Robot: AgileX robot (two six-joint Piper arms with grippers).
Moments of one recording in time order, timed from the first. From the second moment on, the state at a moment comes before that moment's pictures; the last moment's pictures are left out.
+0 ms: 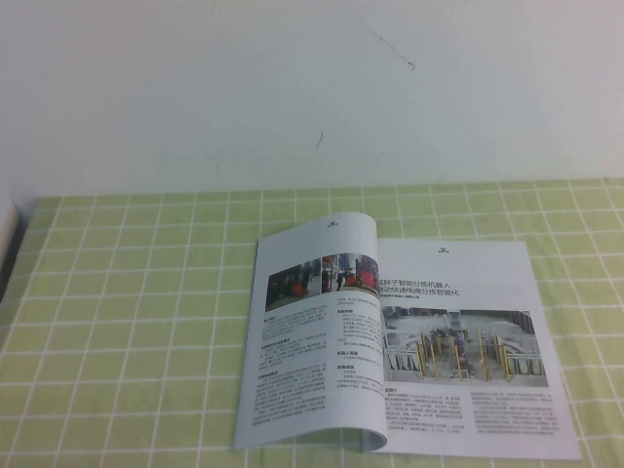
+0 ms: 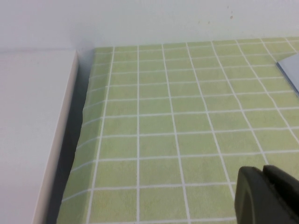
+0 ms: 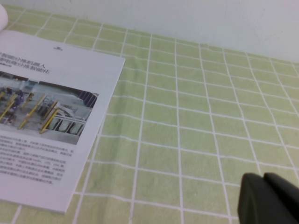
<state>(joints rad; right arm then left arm) -0.01 -0.01 0.02 -0.01 0.41 -0.20 -0.02 -0.01 0.02 -0.06 0.33 0.01</state>
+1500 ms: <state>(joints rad) -0.01 0.28 -0.62 0.47 0.14 -0.73 -0.02 0.24 -0.51 0.04 0.11 0.02</state>
